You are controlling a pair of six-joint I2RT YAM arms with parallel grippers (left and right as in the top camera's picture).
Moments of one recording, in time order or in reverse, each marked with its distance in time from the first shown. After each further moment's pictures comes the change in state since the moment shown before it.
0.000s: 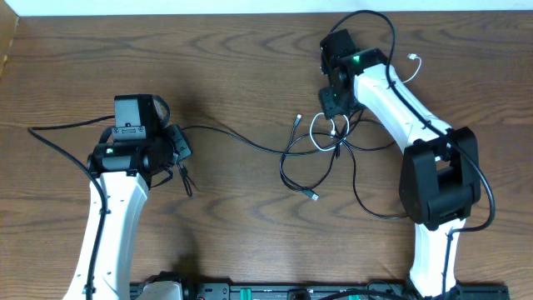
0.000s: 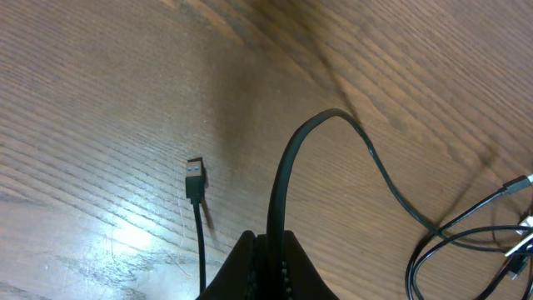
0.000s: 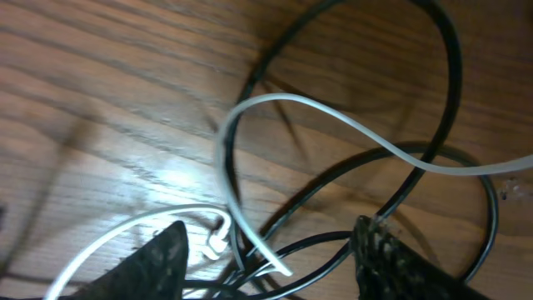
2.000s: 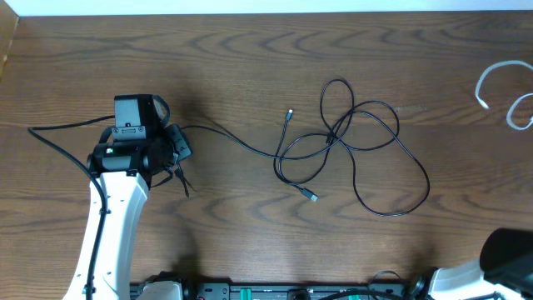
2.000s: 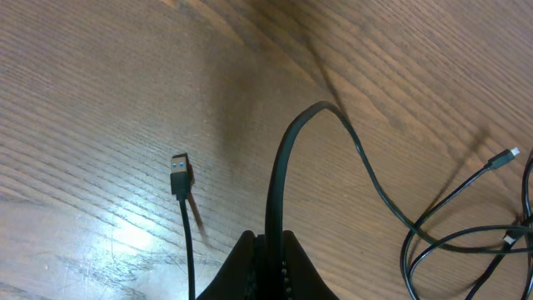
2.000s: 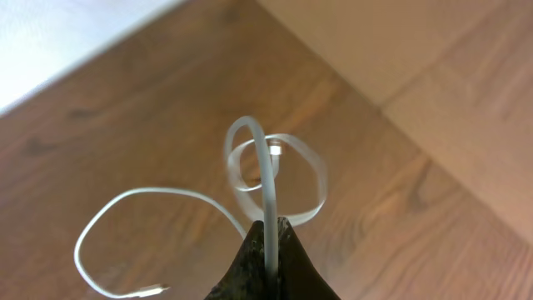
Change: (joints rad) left arm 0.000 0.000 0.000 0.000 0.000 0.000; right arm -0.805 -0.433 0.187 -0.108 0.201 0.119
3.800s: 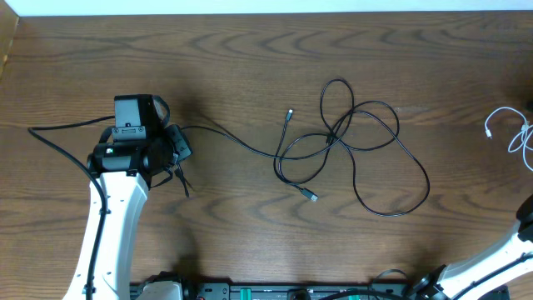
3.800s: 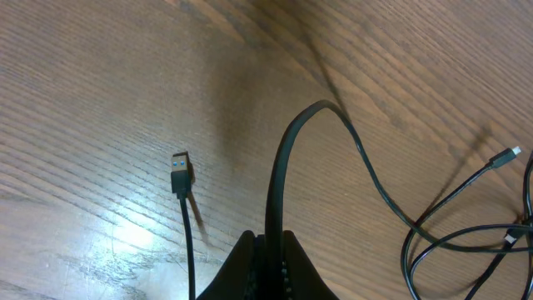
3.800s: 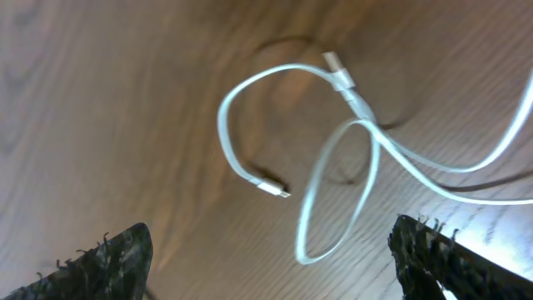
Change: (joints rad) left arm 0.000 0.000 0.000 -0.003 0.000 0.000; right arm -0.287 0.348 -0.134 0.079 -0.637 0.029
